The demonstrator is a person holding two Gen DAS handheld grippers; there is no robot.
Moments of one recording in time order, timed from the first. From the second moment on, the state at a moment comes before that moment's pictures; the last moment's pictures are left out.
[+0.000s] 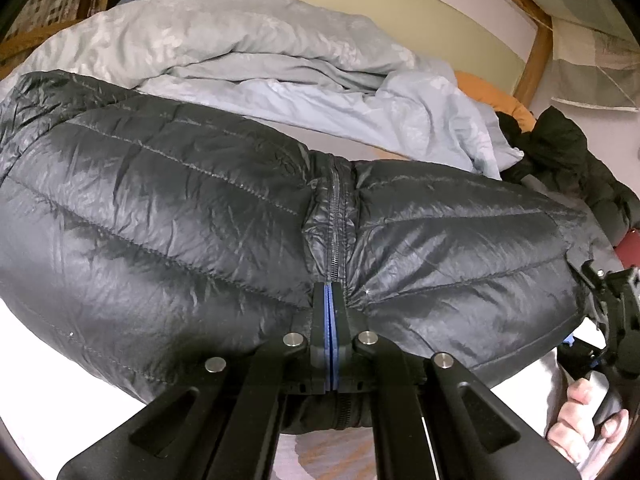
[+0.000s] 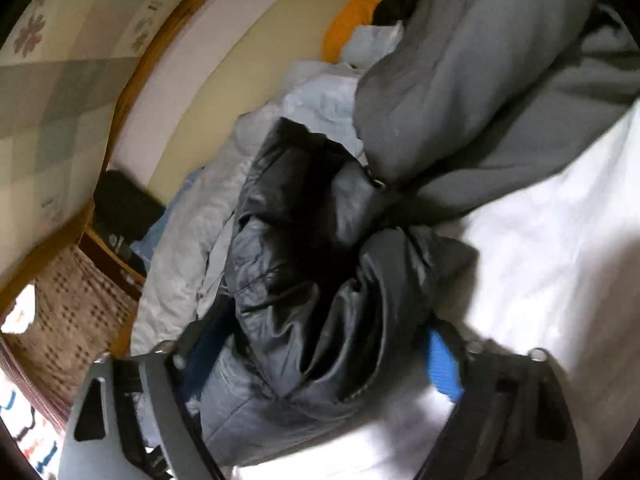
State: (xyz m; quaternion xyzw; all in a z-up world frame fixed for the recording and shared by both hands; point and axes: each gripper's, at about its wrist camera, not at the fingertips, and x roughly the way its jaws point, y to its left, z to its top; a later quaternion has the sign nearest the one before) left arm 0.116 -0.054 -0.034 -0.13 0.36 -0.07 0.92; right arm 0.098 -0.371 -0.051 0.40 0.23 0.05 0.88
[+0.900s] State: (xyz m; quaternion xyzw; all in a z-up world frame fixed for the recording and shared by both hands) left arm 0.114 -0.053 -0.032 -0.14 0.36 -0.07 0.92; right arm 0.090 -0.349 -0.043 0.34 0.23 0.02 0.91
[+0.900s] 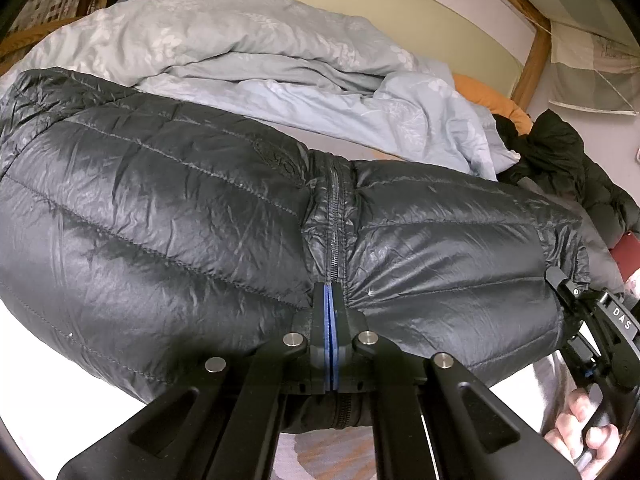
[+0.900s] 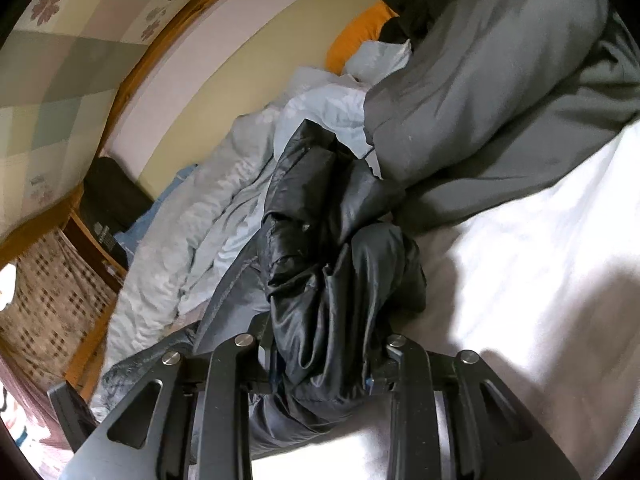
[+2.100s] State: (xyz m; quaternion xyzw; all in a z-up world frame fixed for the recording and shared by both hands) left arm 0.027 0.093 0.094 -0.14 0.22 -0.05 0.96; right arm 0.015 -0.150 0.125 -0.11 0.13 -0.02 0.98
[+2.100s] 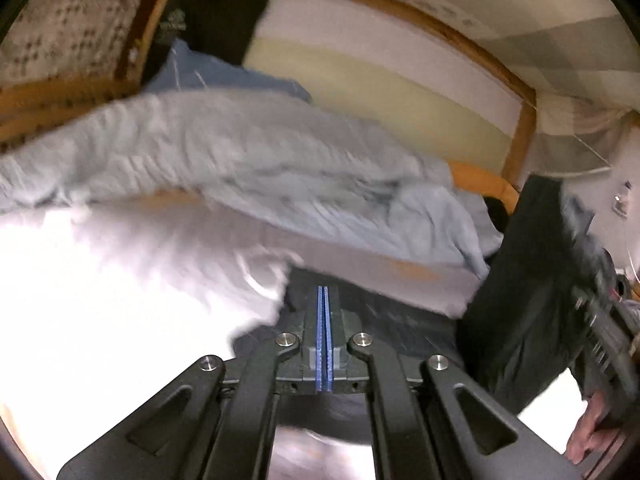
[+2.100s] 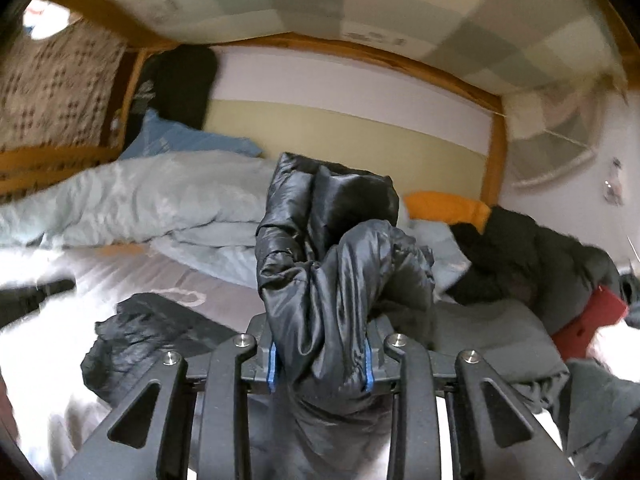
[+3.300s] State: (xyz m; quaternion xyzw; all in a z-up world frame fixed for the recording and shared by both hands) left arm 0.014 0.144 0.101 -0.12 0.17 -0.04 0.98; right arm -0.010 -0.060 0.067 -0.11 0.14 0.05 0.98
